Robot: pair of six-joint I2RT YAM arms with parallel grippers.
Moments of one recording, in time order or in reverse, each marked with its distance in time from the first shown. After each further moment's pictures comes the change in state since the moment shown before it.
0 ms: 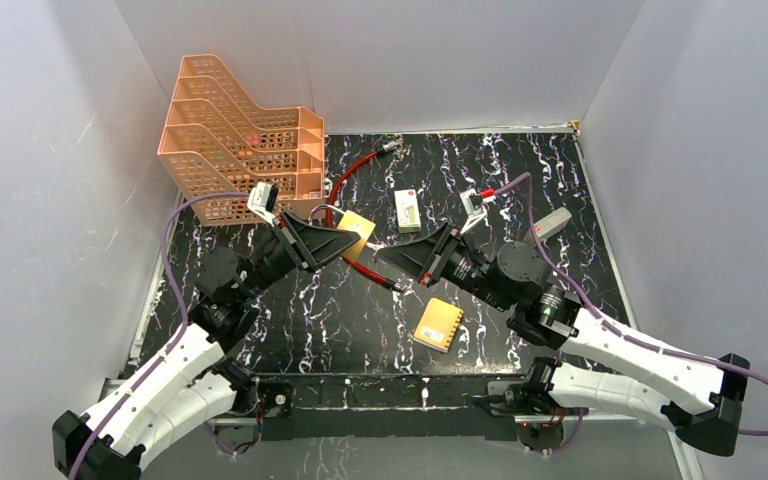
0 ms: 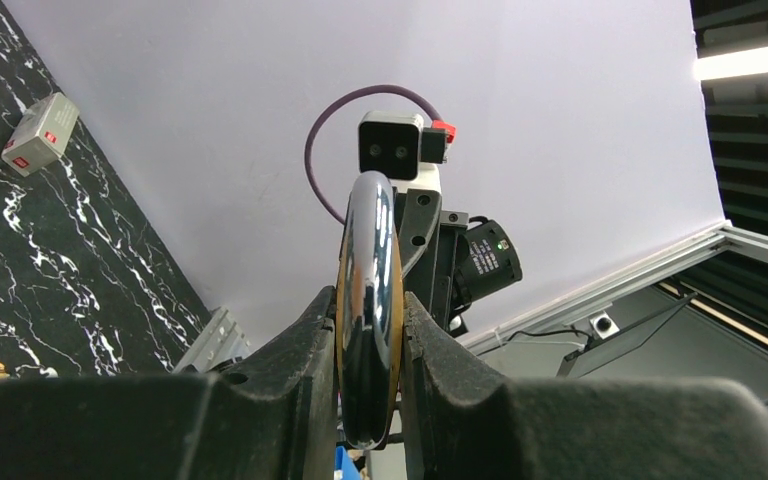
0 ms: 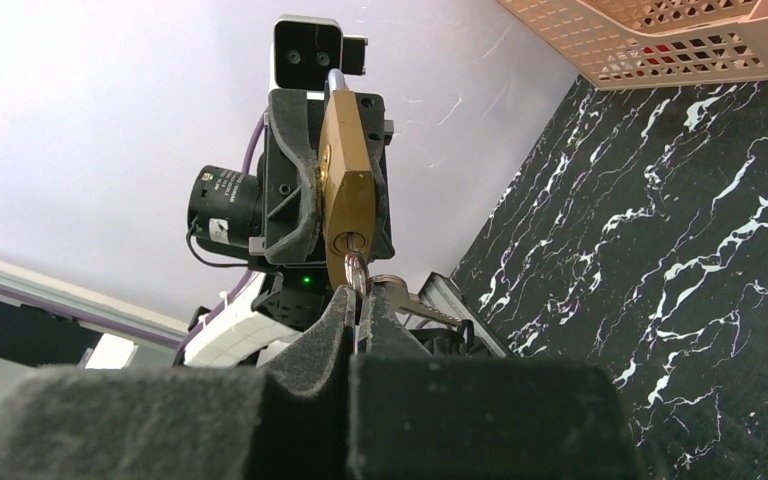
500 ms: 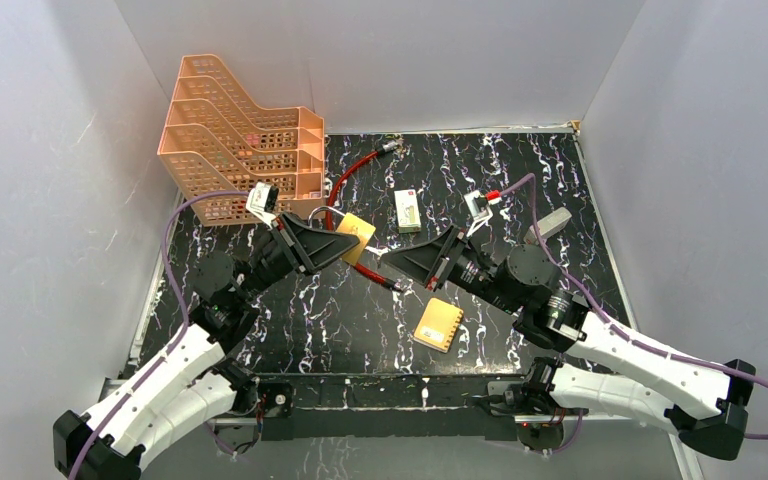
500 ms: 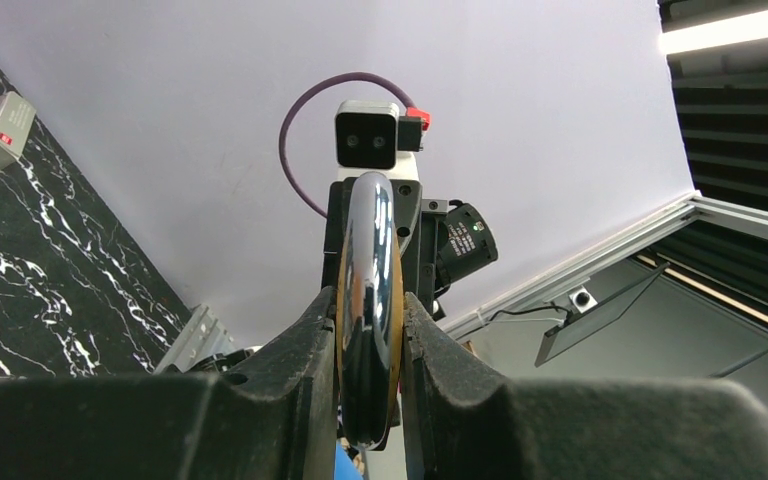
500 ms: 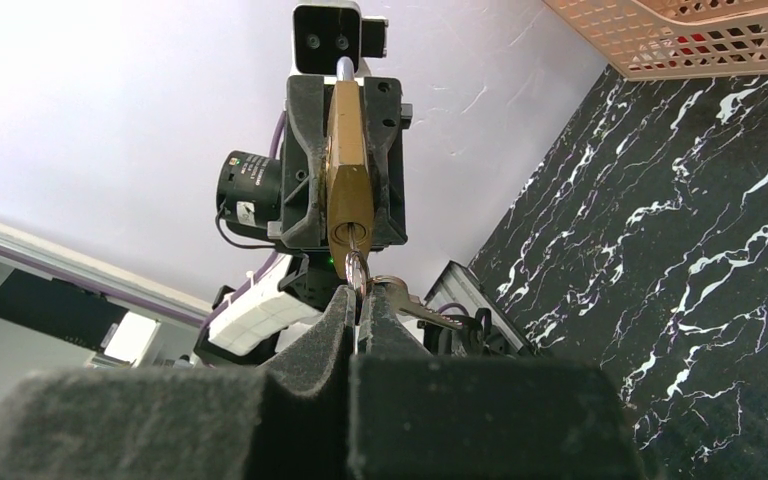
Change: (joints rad) left arm -0.001 -0.001 -0.014 0.076 0.035 -0.021; right arm 0.000 -0.038 -0.004 -0.005 -0.046 0.006
